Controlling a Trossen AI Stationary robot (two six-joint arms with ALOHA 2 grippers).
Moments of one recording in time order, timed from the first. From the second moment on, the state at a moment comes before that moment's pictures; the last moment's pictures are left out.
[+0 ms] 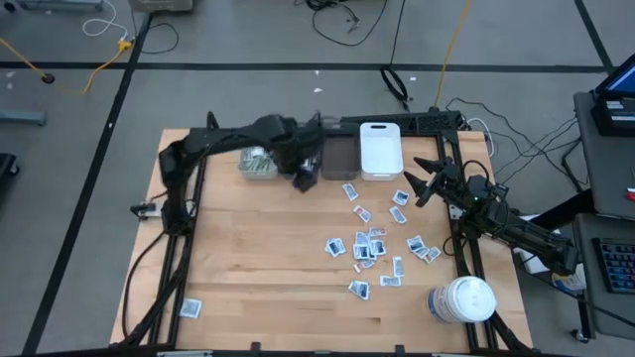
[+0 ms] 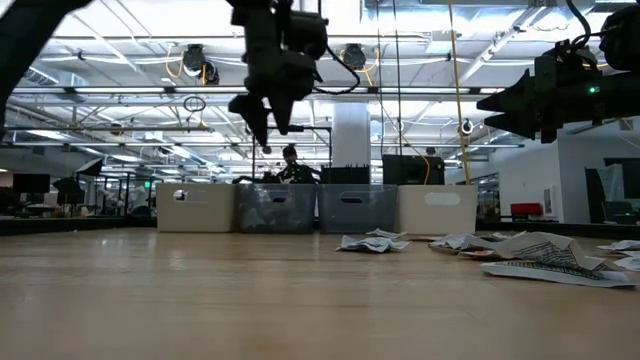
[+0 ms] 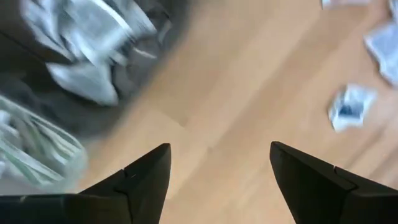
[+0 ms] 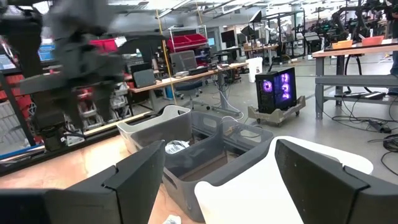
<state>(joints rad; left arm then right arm) 0.35 1.93 1.82 -1.32 0.13 -0.33 -0.50 0.02 0.01 0.08 0.10 0.17</state>
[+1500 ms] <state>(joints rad) -0.90 1.49 0.98 -1.14 0.35 -0.97 -0.50 0.02 0.01 0.08 0.10 0.17</state>
